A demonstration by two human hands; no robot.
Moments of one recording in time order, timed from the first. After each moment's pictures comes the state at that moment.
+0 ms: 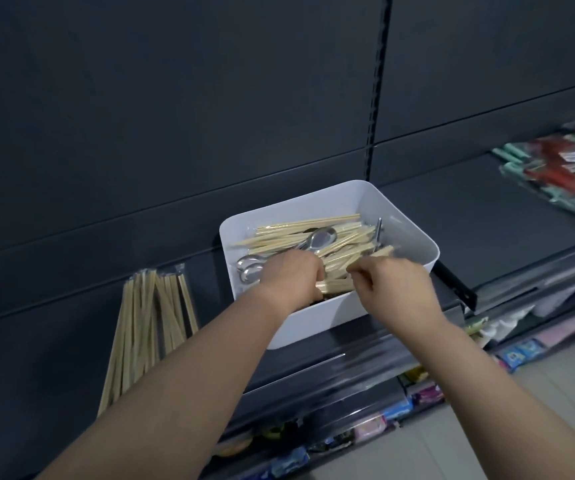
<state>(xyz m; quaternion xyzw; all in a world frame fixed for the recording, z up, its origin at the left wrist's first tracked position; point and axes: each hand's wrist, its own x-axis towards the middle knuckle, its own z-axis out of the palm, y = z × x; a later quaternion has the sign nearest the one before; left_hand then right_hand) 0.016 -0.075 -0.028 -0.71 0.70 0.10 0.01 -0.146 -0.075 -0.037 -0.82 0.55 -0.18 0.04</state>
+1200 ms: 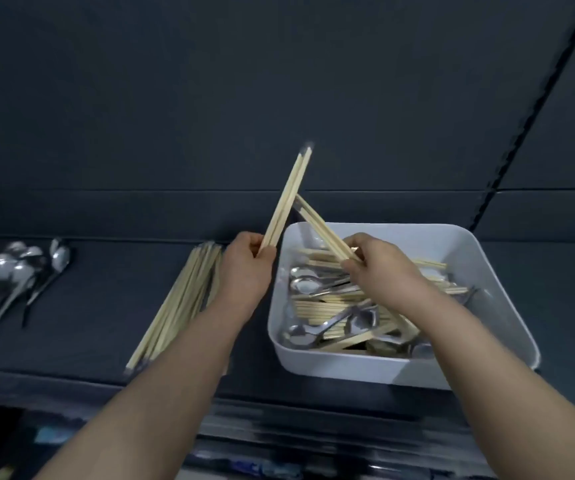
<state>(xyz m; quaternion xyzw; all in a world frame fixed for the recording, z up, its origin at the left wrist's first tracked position) 0.094 -0.045 -0.023 -0.82 0.24 0.14 -0.51 -0.058 -0.159 0.003 -0.88 0.36 -0.09 0.29</state>
